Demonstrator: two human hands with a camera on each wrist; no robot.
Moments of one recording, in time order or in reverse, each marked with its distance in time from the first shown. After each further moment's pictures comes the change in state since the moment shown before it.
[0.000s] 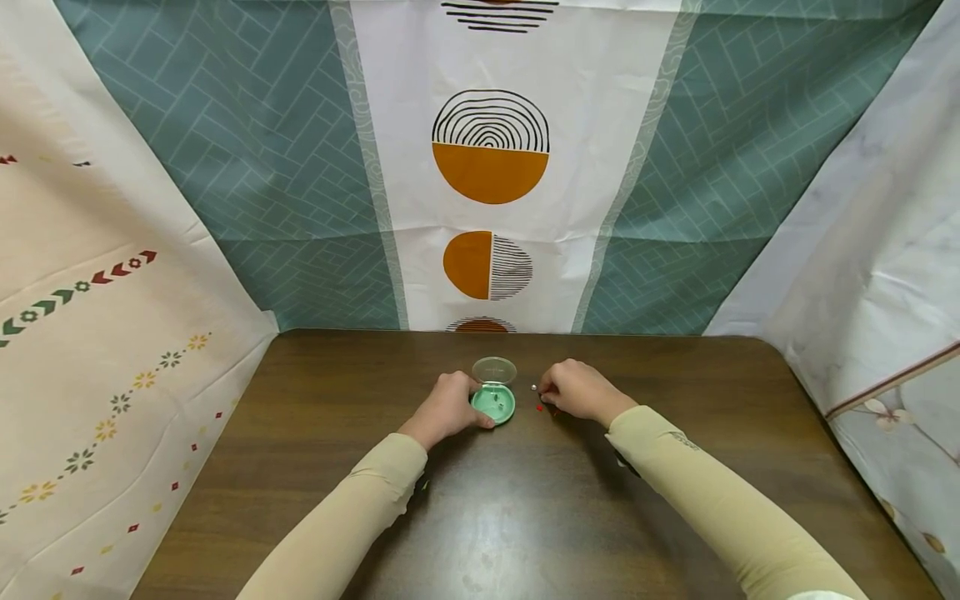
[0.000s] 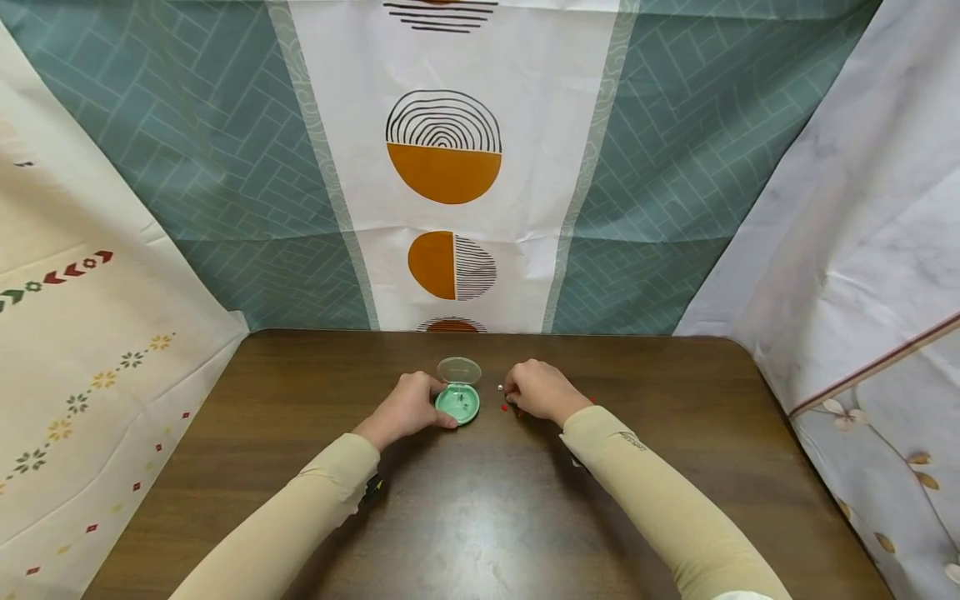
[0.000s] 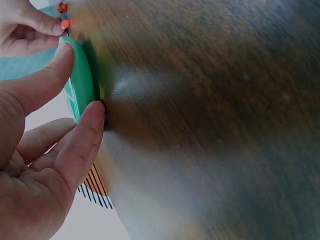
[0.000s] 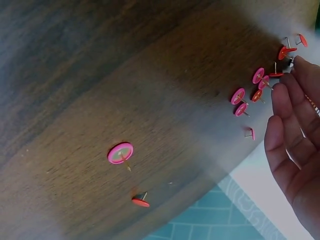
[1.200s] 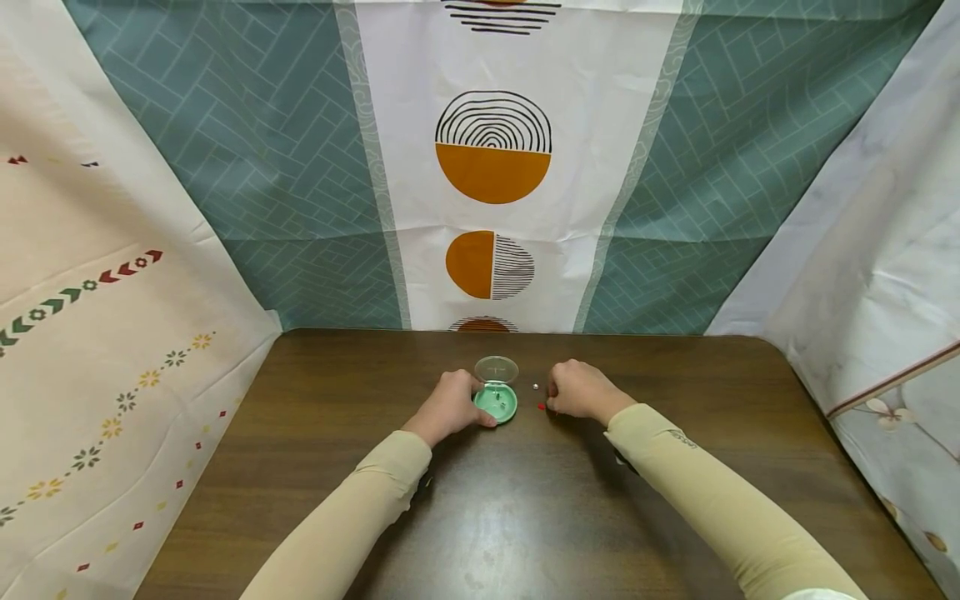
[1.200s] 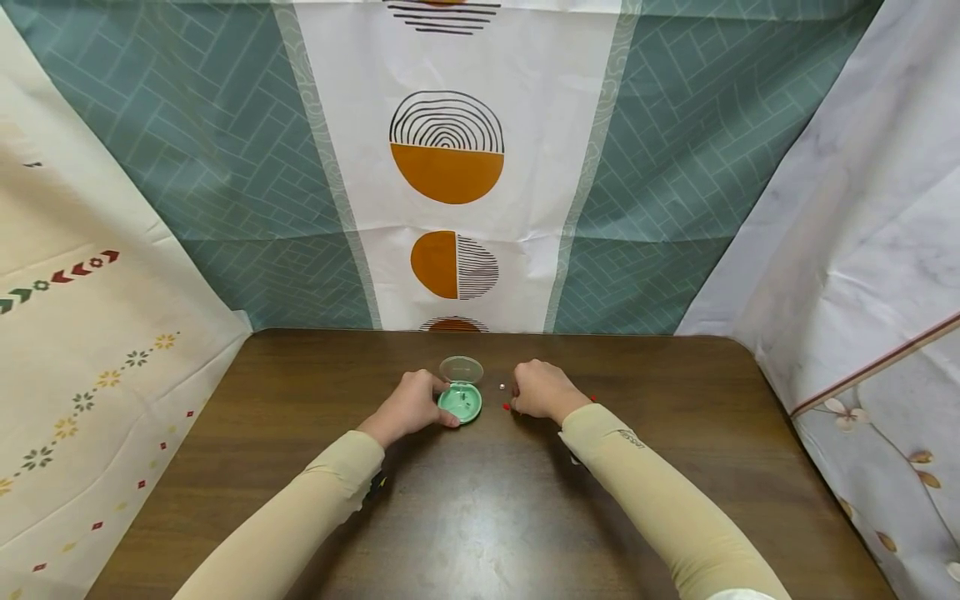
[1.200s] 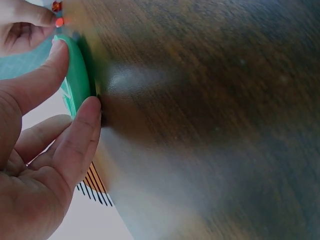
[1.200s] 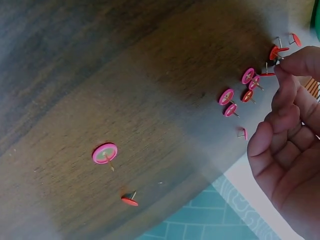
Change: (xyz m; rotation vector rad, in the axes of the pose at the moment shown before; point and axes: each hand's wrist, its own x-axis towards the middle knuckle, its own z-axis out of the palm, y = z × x) left_hand 0.002 -0.002 0.001 -0.013 0.021 0.022; right_hand 0.002 -0.004 -0.001 -0.101 -0.055 0.136
